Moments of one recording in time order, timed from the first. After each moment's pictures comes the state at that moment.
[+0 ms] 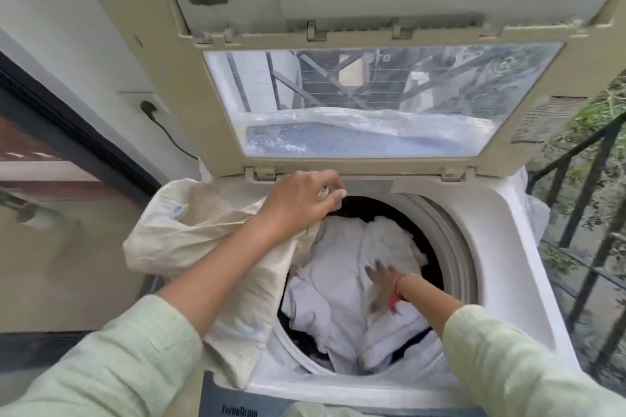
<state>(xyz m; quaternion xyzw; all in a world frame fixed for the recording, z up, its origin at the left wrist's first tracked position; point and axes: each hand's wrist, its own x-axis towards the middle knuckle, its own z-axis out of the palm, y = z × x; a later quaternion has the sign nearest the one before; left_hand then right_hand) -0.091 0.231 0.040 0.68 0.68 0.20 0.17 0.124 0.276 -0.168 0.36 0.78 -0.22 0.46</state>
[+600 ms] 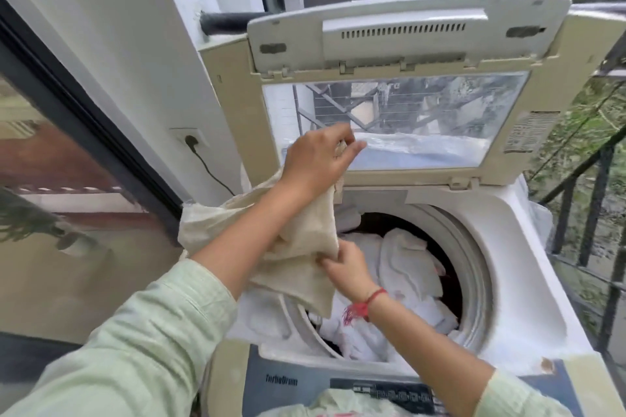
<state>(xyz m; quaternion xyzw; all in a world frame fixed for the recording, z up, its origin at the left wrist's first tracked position) -0.091 0.217 0.129 0.66 0.68 0.32 0.00 0.023 0.162 0.006 0.44 0.67 -0.56 -0.22</state>
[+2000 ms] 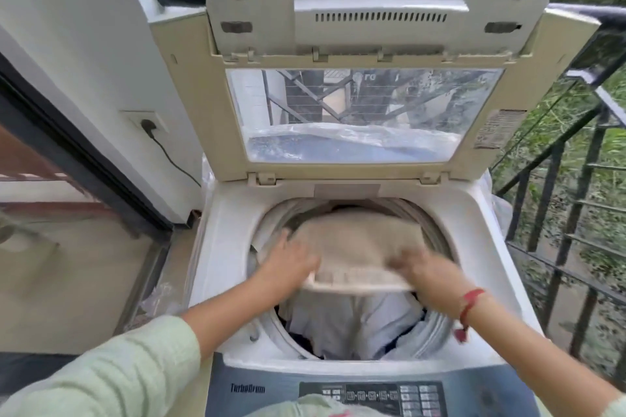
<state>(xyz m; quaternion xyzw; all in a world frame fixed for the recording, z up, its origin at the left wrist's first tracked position) -0.077 0.149 -0.029 0.80 0.58 -0.16 0.02 0.187 0.230 0.003 0.31 0.93 -0.07 0.16</state>
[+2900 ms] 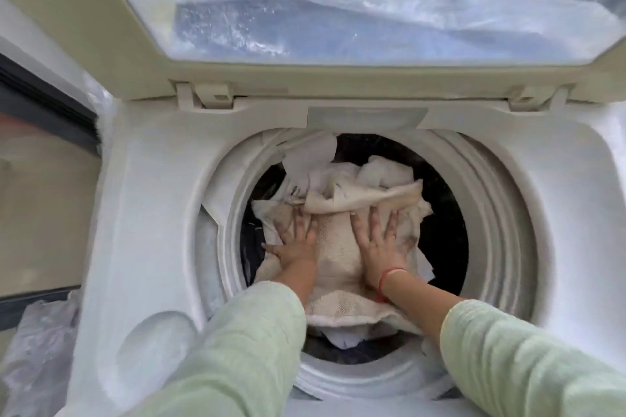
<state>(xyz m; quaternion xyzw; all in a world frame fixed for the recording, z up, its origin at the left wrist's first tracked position) -0.031 0.189 -0.265 0.44 0.76 -0.28 0.38 0.115 0.229 -0.248 0.51 0.79 -0.14 0.32</state>
